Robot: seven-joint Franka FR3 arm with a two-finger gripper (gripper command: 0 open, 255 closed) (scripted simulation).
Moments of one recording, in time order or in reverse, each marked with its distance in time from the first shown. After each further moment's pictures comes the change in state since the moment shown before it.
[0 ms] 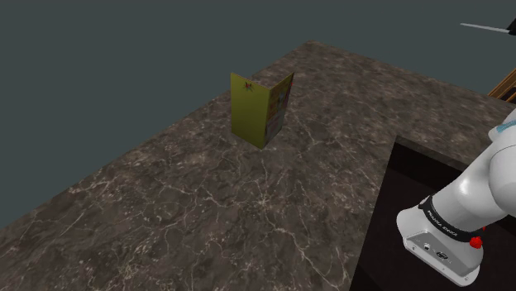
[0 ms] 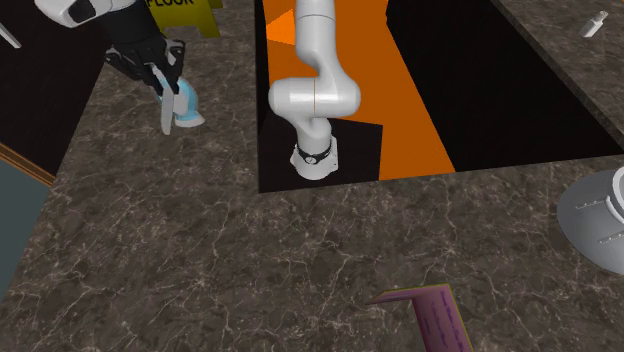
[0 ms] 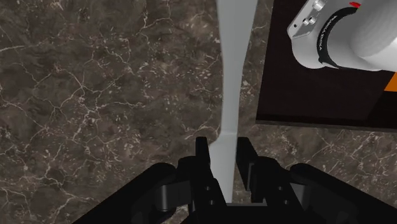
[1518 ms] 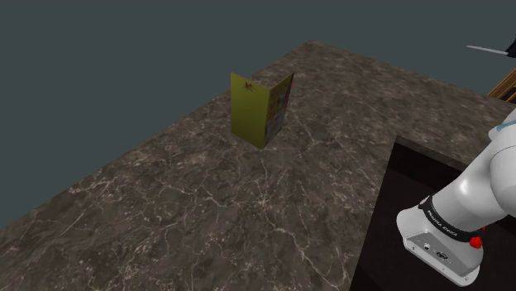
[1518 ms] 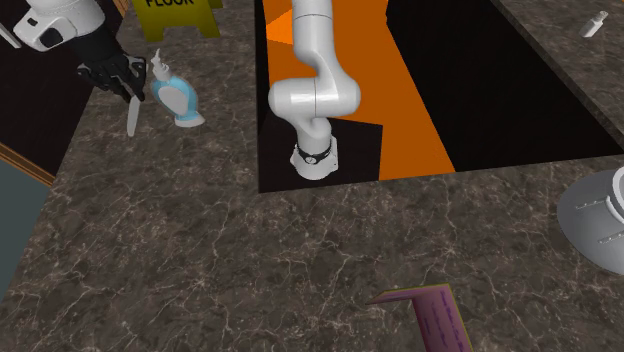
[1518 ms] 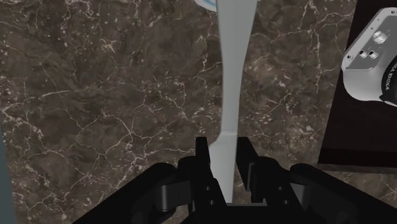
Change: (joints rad) arm 0.046 0.033 -0.319 0.030 -0.184 0.153 -0.213
